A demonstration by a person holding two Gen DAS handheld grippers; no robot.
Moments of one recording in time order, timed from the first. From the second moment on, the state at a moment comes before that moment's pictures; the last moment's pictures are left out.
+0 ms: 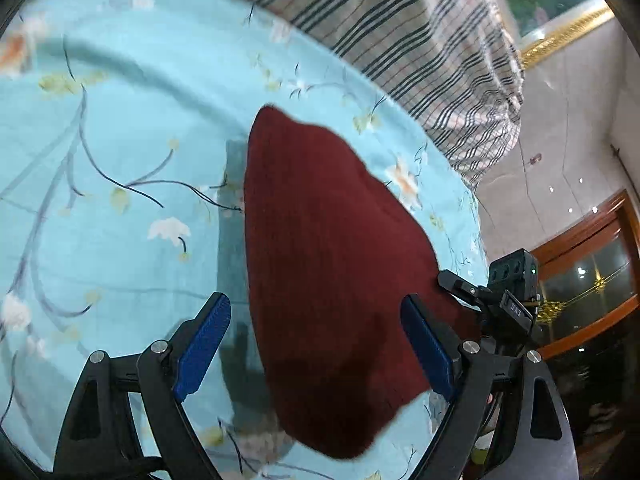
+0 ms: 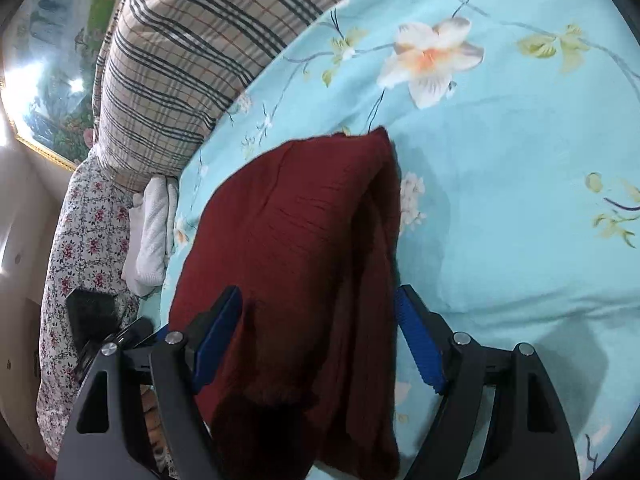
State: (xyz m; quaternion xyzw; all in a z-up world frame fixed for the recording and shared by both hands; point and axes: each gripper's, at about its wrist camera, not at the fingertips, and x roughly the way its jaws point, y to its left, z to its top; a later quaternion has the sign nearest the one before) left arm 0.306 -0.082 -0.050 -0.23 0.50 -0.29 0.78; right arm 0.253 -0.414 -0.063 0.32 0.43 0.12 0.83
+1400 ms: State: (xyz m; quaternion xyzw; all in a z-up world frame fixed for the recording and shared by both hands) left arm 0.200 0.046 -0.073 -0.17 0.50 -0.23 0.81; right arm 0.243 -0.208 -0.094 0.28 0.46 0.25 0.80
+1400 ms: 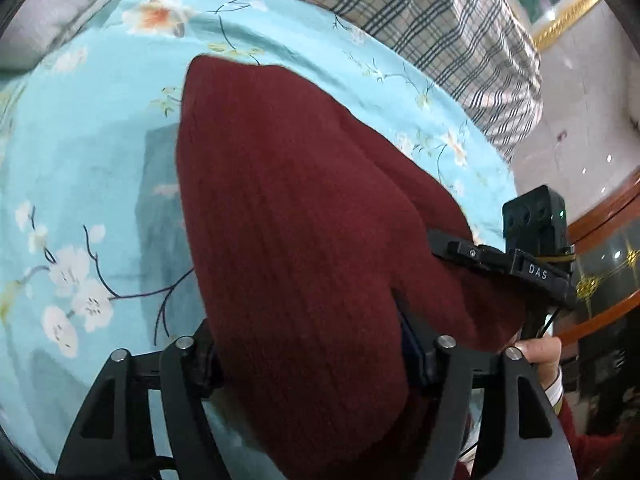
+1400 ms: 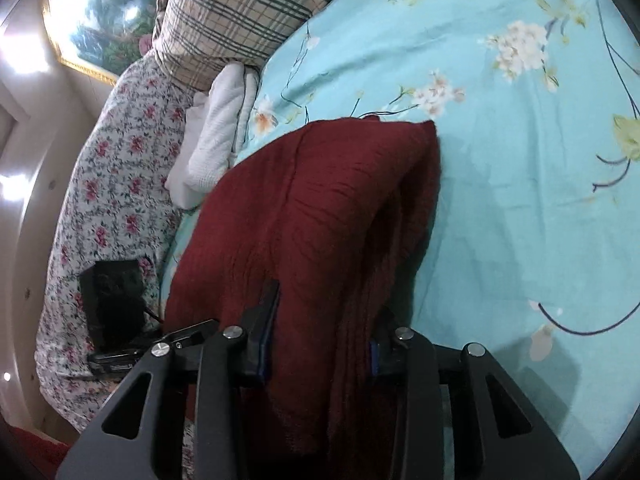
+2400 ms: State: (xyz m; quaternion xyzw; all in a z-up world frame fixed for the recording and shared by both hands) left arm 0.086 0.023 -0.049 0.04 0.41 -0.13 0.90; right arm 0.174 -0.200 -0.073 0.27 0.46 0.23 0.82
